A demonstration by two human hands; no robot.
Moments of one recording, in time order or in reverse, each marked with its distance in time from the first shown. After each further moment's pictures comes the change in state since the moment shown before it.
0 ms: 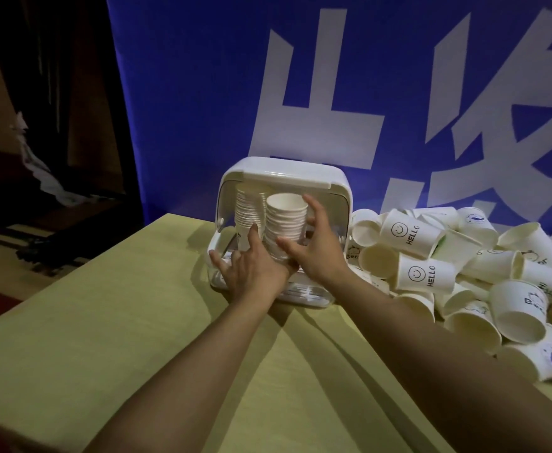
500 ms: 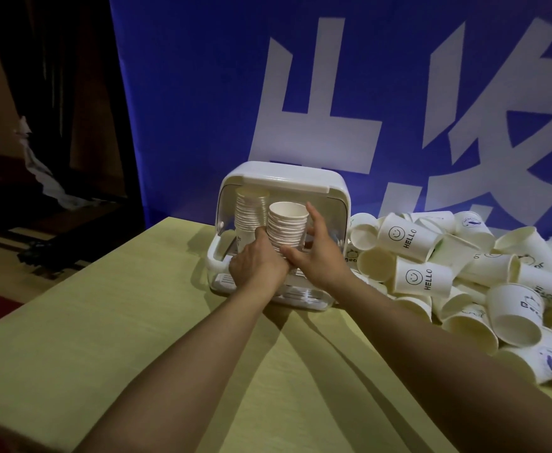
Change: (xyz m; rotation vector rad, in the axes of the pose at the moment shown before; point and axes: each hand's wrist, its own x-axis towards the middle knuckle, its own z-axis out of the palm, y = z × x) left_hand 0.014 0.017 -0.006 -0.078 -0.018 -0.051; right_hand -0.003 0.001 -0.008 -0.057 -0.105 0.035
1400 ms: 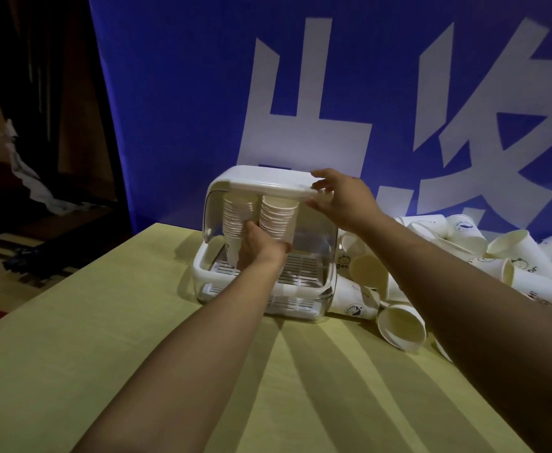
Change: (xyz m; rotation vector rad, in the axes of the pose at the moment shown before) left_hand 0.043 0.032 0.025 -0.445 0.003 -0.227; right_hand 0.082 -0.018 -0.083 -0.515 0.074 -0.135
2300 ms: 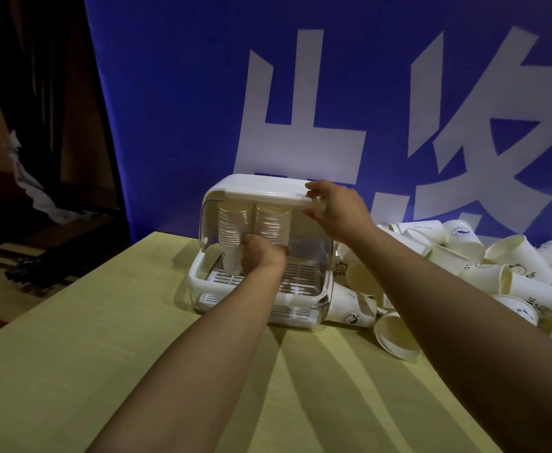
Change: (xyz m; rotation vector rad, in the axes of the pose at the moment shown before) left_hand 0.011 0.003 0.020 -0.088 0.031 -0.085; right_hand 0.001 0.003 0.009 -0.040 0.033 0.014
